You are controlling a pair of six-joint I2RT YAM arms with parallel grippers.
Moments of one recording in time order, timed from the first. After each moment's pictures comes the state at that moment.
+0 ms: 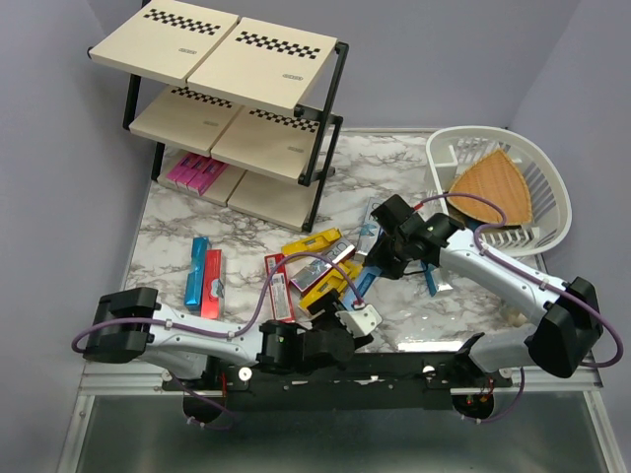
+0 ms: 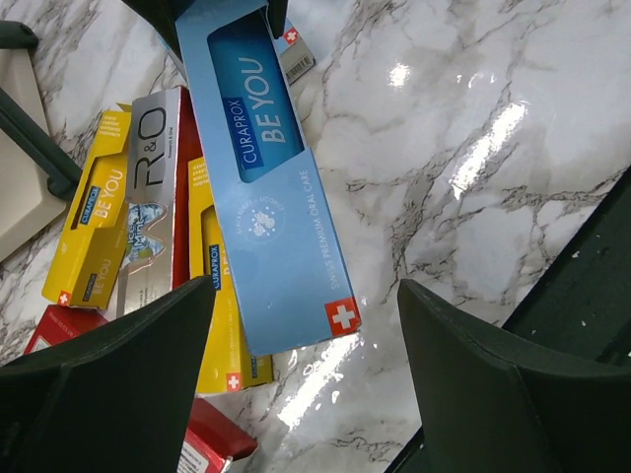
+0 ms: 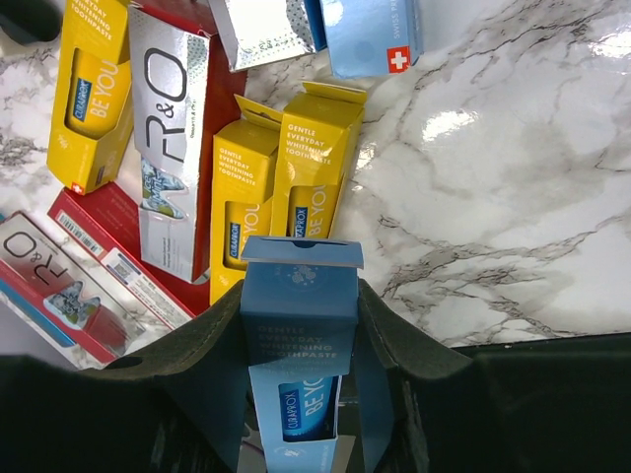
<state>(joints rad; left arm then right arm) -1.60 1.27 0.67 -0.02 -0.78 -0.12 0.73 1.37 1.10 -0.88 0.12 1.27</state>
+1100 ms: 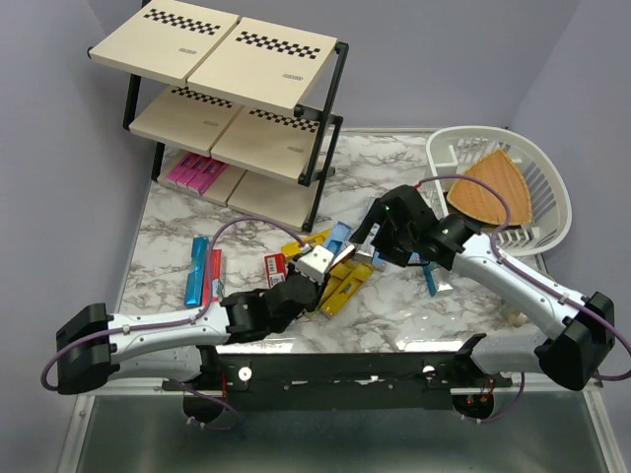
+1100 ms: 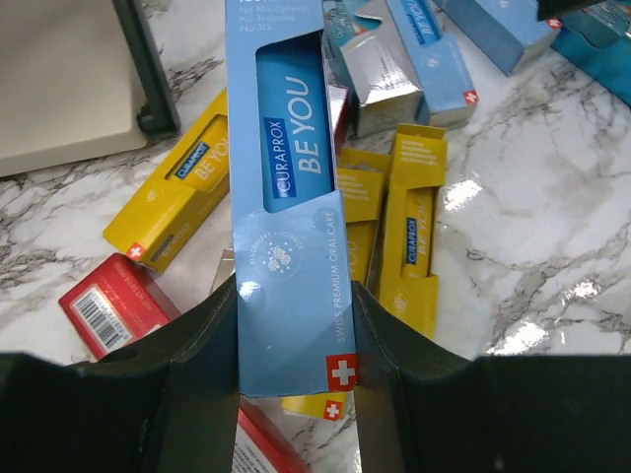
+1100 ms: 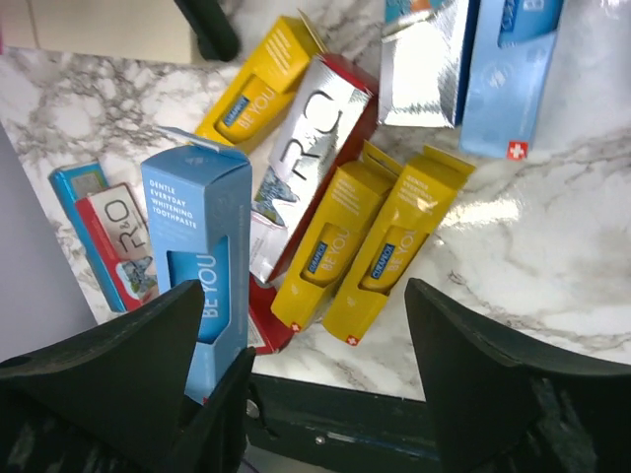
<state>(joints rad) -1.27 1.06 0.58 -0.02 -0.62 -0.27 0.72 1.28 1.10 -0.70 0.14 1.12</state>
